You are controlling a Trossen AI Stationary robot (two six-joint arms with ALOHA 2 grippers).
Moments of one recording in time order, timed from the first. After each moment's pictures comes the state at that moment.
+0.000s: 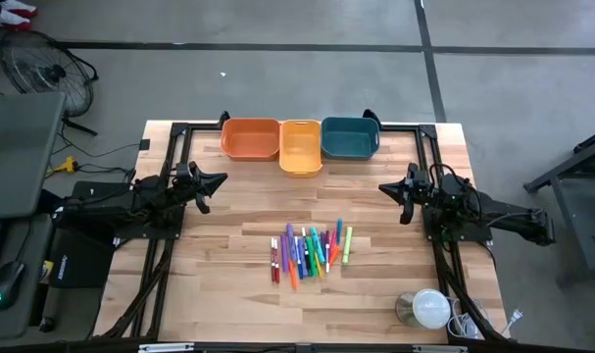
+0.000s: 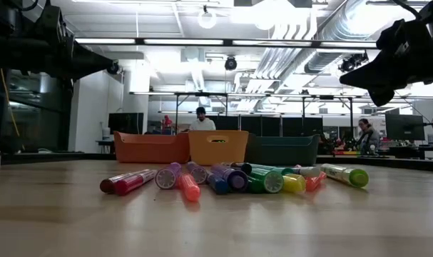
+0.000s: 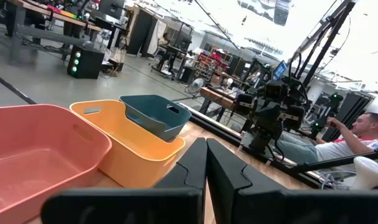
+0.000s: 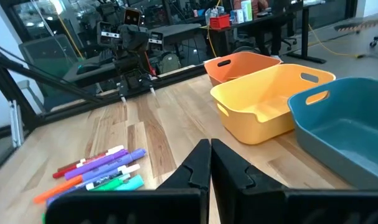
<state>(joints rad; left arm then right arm) 0.07 0.01 0.02 0.10 -0.35 -0.37 -0.22 0.01 0.07 -0.16 0.02 0.24</state>
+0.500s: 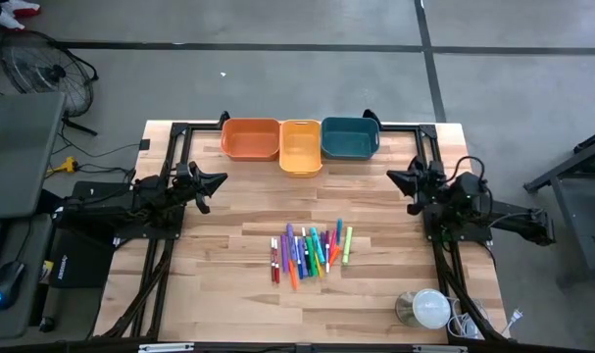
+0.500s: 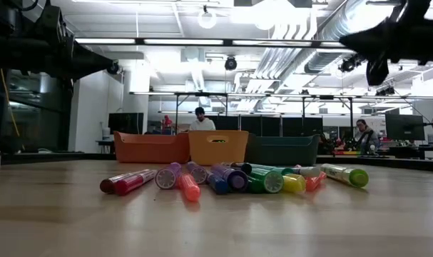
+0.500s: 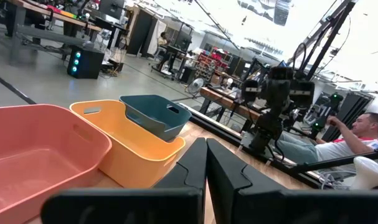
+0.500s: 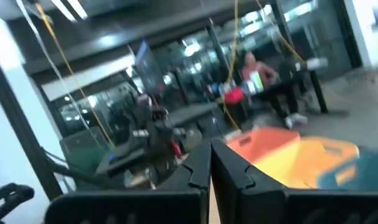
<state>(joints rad) 0.07 0.01 0.02 0.10 -0.35 -0.37 -0.22 0.01 0.07 0.22 0.06 0.37</state>
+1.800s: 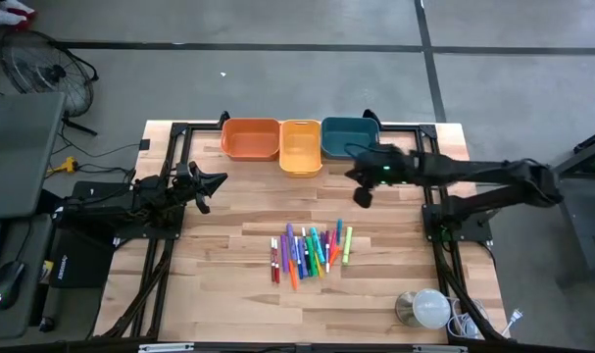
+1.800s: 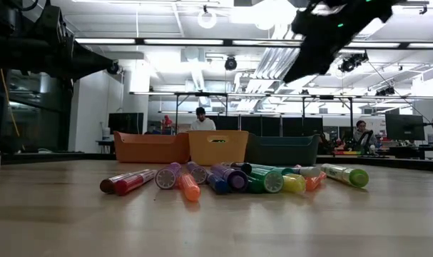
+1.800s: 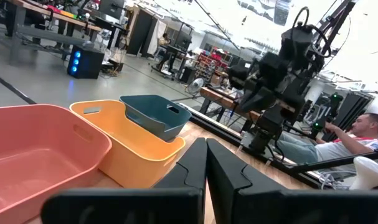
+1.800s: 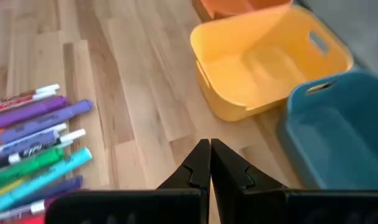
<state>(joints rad) 0.07 0.01 0.02 0.10 -0.35 -0.37 -0.22 1.17 0.82 -0.34 0.10 0.10</state>
